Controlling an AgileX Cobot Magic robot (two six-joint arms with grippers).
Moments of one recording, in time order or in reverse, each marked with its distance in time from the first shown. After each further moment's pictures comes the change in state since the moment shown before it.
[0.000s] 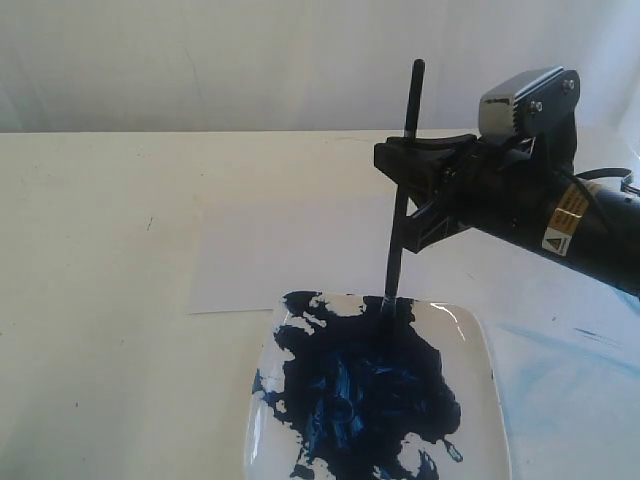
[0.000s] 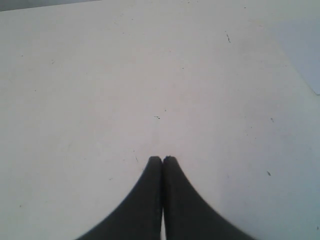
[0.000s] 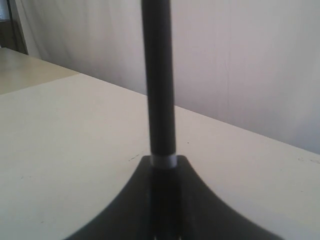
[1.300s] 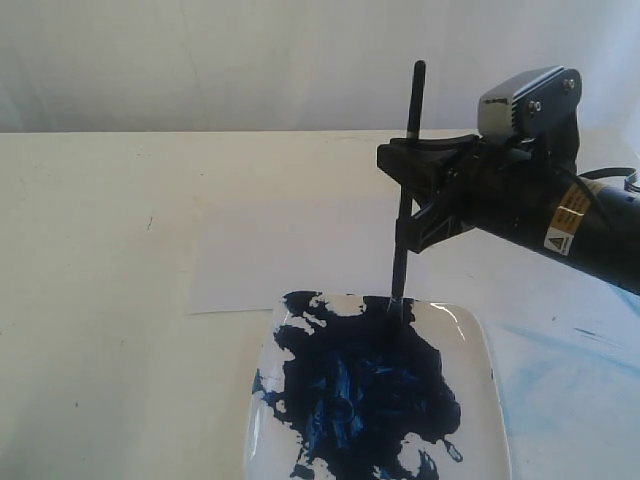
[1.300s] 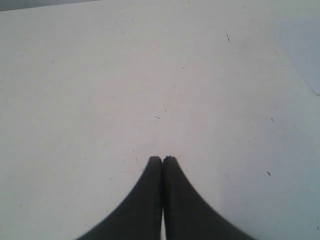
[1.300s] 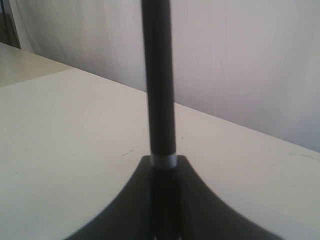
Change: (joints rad) left arm 0.000 0.000 0.000 0.000 0.000 0.000; right arm 0.000 -0.010 0.000 0.000 0.033 -0.004
